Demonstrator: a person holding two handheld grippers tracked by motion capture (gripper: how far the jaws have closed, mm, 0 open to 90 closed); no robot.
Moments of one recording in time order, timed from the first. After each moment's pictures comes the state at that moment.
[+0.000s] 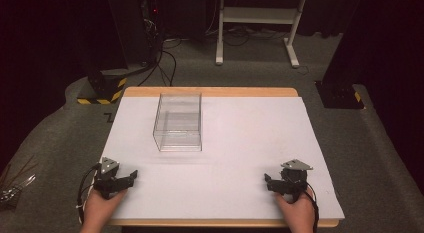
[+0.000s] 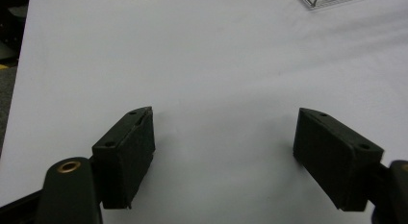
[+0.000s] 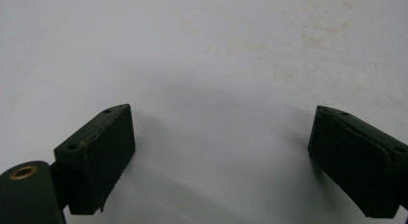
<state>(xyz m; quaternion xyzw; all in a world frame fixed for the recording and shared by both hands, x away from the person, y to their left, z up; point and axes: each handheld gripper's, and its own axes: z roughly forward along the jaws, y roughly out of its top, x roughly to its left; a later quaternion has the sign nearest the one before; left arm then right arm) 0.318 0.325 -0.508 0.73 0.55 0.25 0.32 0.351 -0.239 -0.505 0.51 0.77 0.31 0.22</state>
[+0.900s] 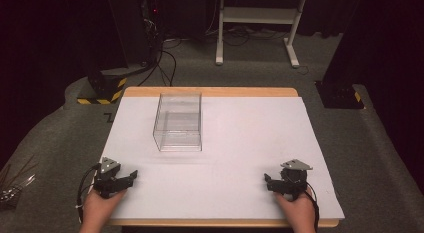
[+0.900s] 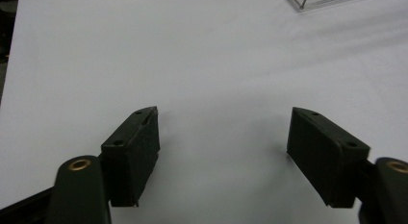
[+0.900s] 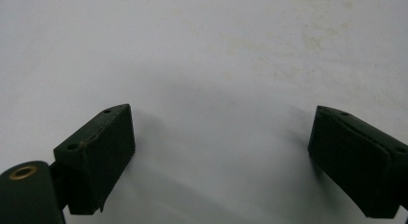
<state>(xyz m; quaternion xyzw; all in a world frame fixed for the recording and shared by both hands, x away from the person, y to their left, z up) 0.317 0.325 -0.505 0.73 0.55 0.24 0.32 0.351 -0.238 -0.504 0.51 0.77 0.31 0.22</state>
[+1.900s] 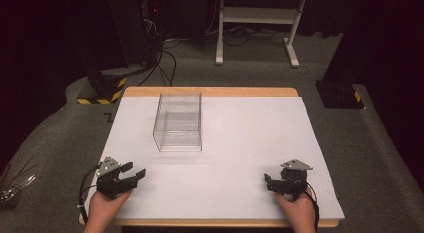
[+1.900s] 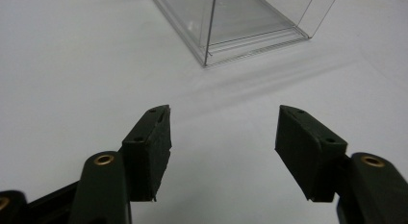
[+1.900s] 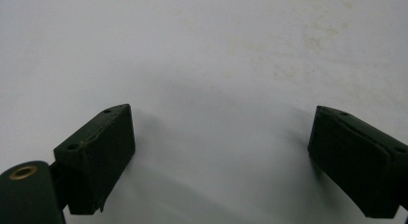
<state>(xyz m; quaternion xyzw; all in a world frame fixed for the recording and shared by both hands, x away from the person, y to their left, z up) 0.304 0.302 -0.478 0.73 0.49 0.21 0.42 0.351 -0.238 -0.505 0.51 0.77 0.31 0.22</state>
